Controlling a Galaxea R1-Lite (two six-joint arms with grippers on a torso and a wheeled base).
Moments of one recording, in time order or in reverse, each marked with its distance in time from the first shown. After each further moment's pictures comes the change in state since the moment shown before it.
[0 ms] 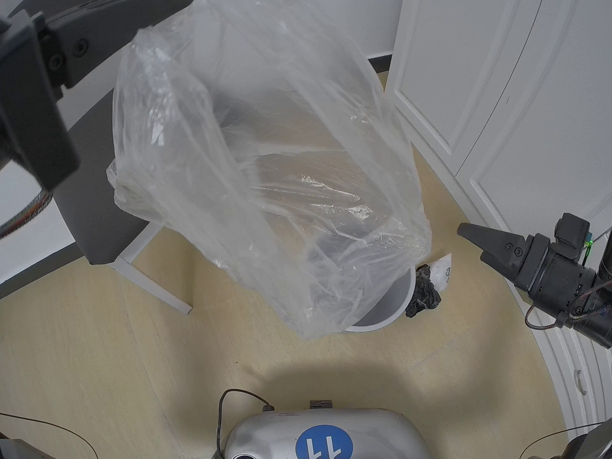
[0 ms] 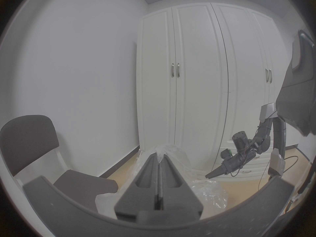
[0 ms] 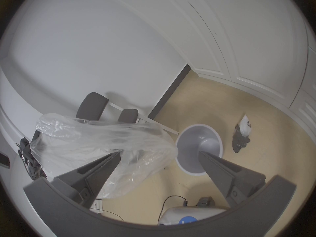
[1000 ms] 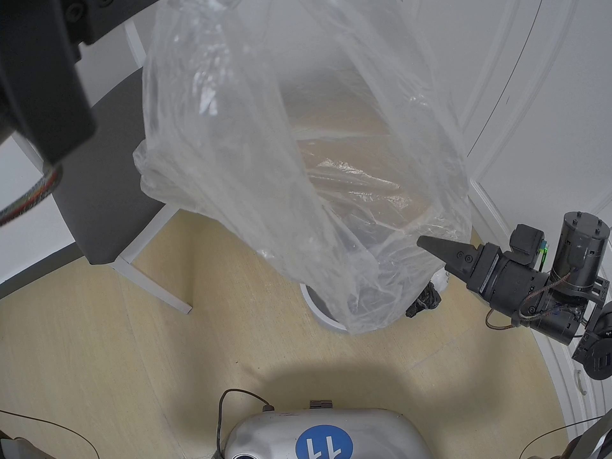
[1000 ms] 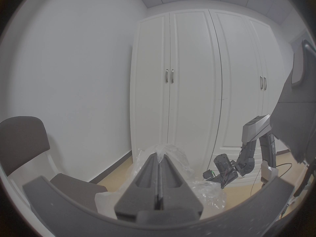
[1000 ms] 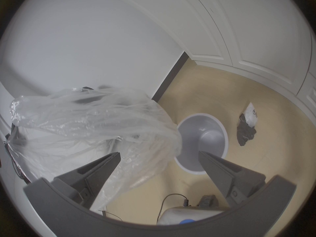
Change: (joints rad) left arm -0.078 0.048 -0.067 0.000 -0.001 0.000; right arm -0.038 0.246 0.013 -0.215 0.074 0.037
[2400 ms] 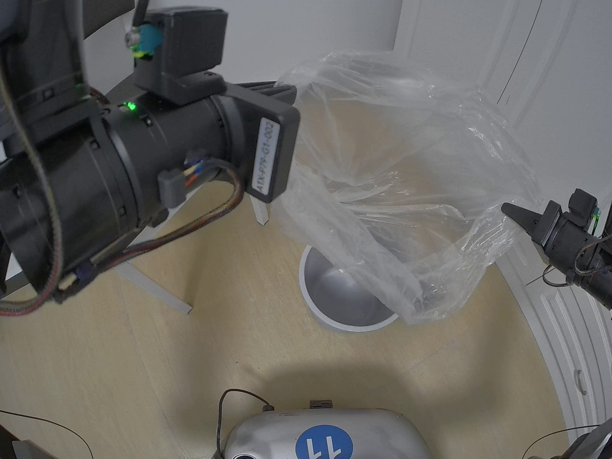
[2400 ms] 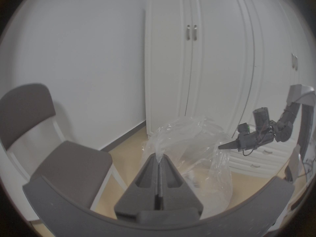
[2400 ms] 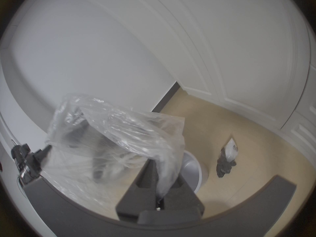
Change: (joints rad) left arm 0.211 0.240 -0.016 0.002 0.069 -0.170; right arm -0.295 -0.163 -0.047 0.114 0.089 -0.120
